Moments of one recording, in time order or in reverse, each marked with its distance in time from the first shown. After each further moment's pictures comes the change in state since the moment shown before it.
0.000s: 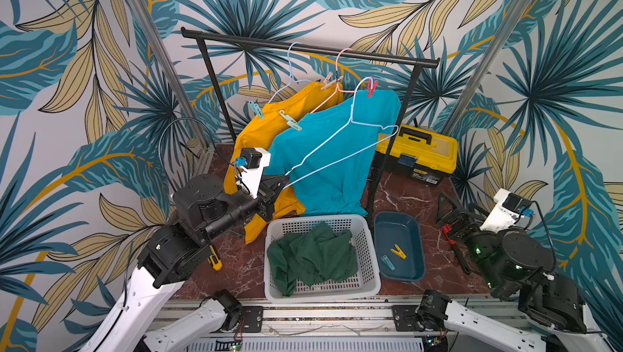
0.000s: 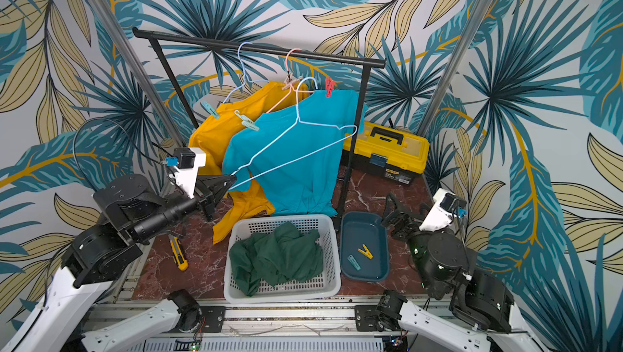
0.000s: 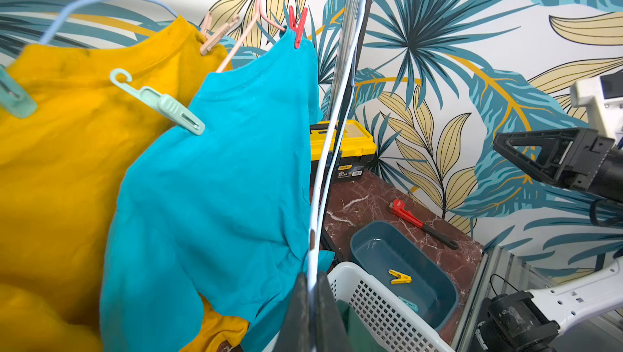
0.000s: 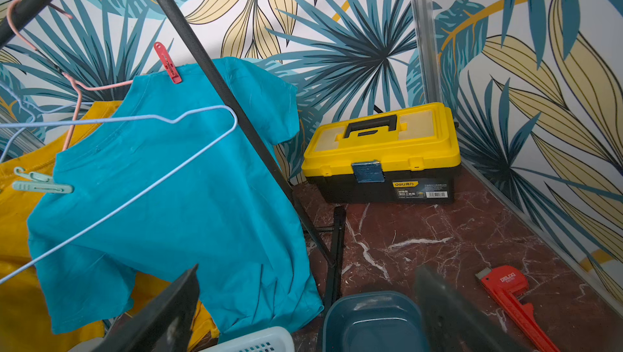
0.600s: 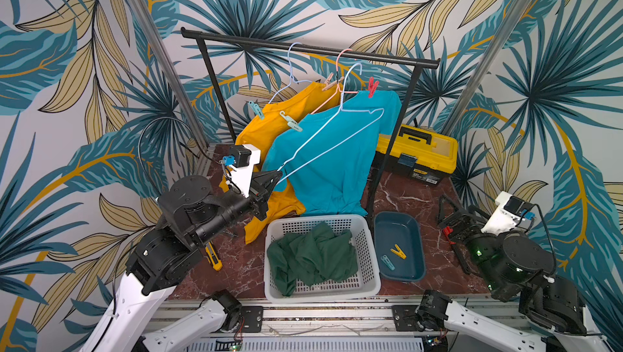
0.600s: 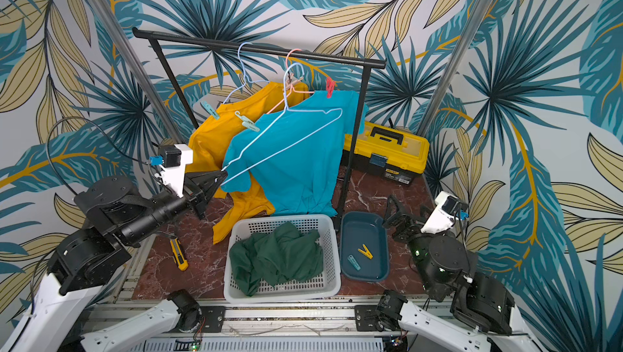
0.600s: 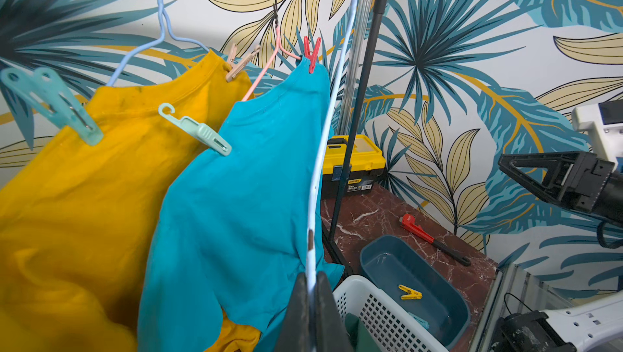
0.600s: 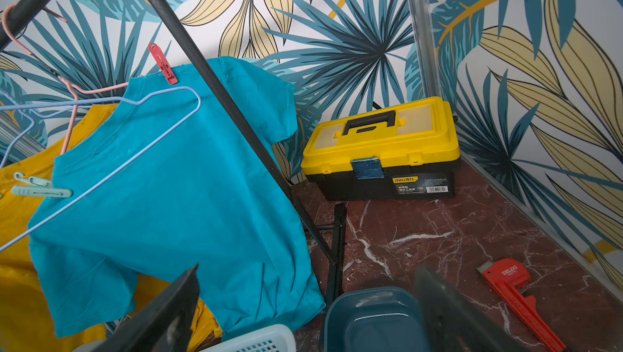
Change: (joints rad) left arm 0.002 0.004 0.056 -0.023 -0.032 0.009; right arm 0.000 -0.031 -0.021 -0.007 0.000 0.026
